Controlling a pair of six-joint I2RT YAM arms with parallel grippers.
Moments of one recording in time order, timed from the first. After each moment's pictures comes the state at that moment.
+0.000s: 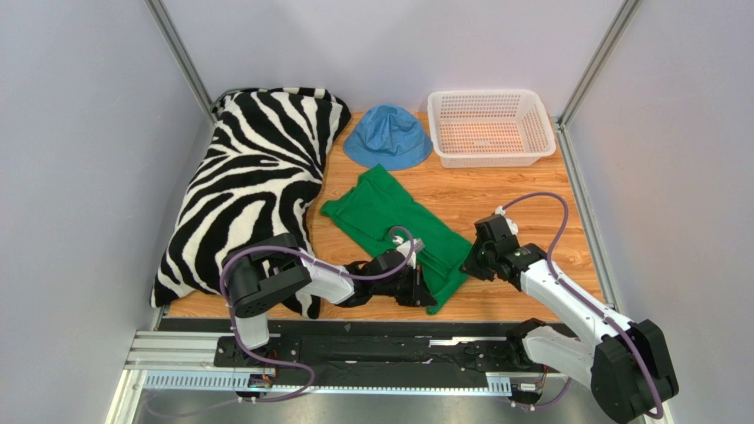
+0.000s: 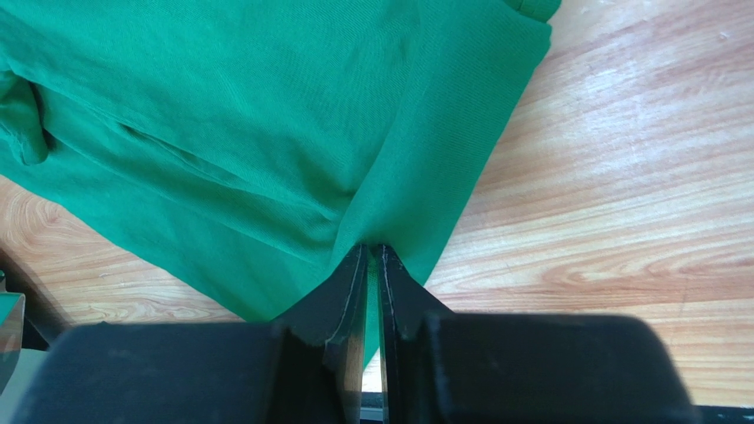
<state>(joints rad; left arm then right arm) -1.15 1.82 0.70 0.57 0.21 -1.02 0.43 1.02 0.55 -0.54 0.06 0.87</state>
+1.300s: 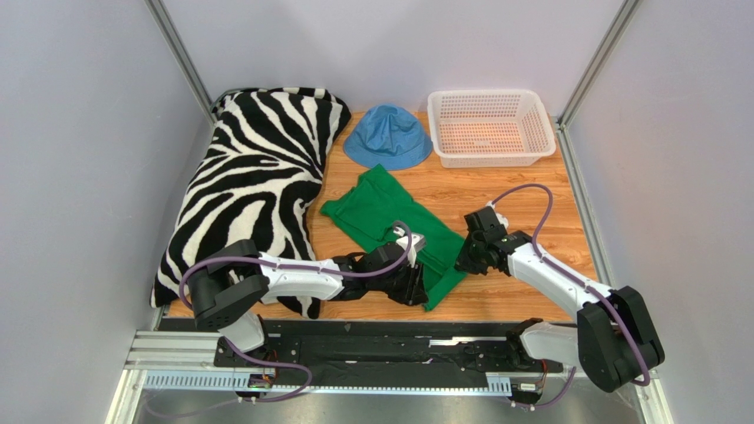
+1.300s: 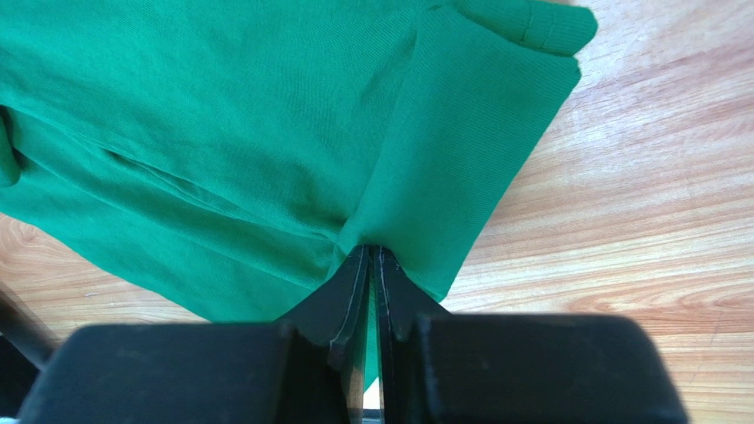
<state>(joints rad) -1.16 1.62 0.77 0.18 0.12 -0.75 0.44 1.20 0.62 -0.51 0.06 0.86</state>
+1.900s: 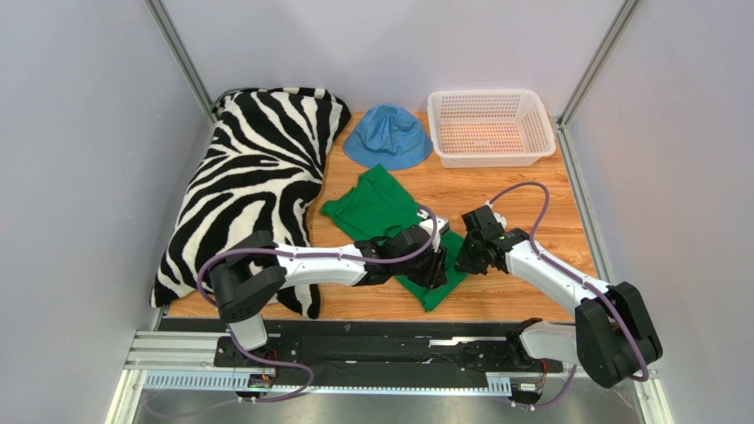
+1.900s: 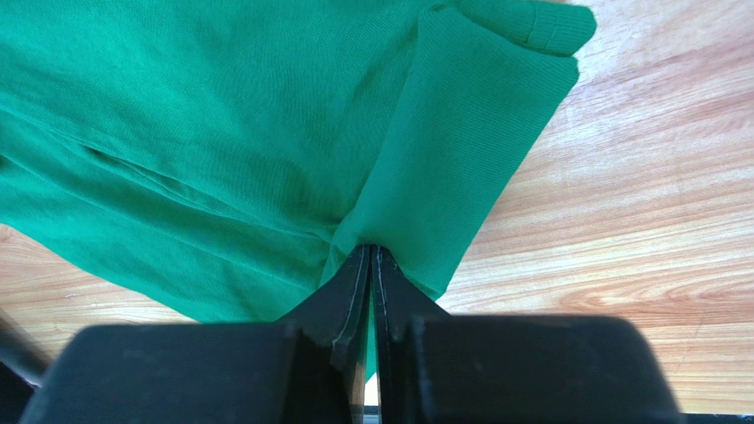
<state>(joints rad) -1.15 1.73 1.04 0.04 0.04 -0.62 0.45 1.23 0.64 -0.54 0.07 0.85</state>
